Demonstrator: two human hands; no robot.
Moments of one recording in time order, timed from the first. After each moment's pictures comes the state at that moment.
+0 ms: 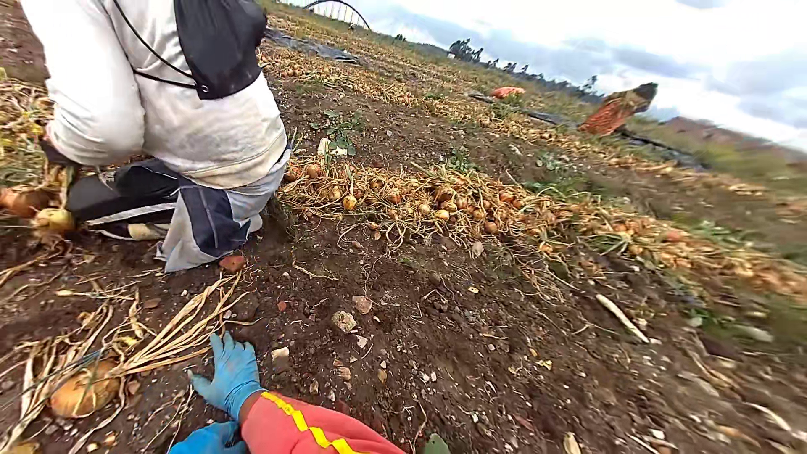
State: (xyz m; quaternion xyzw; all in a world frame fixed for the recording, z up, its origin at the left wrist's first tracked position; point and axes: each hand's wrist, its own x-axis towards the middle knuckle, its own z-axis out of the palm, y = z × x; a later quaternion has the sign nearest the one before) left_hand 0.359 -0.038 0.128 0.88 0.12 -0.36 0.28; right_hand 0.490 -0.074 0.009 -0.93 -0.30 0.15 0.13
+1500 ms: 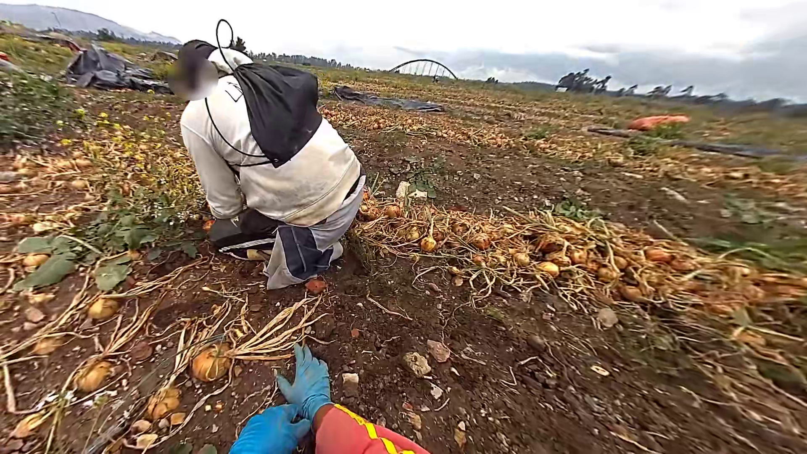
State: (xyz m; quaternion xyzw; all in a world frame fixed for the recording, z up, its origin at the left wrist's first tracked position) left_hand 0.347 -0.014 0.124 0.87 0.21 -0.29 0.33; right_hand 0.486 -0.063 -0.006 -0.94 -0.29 0.16 0.10
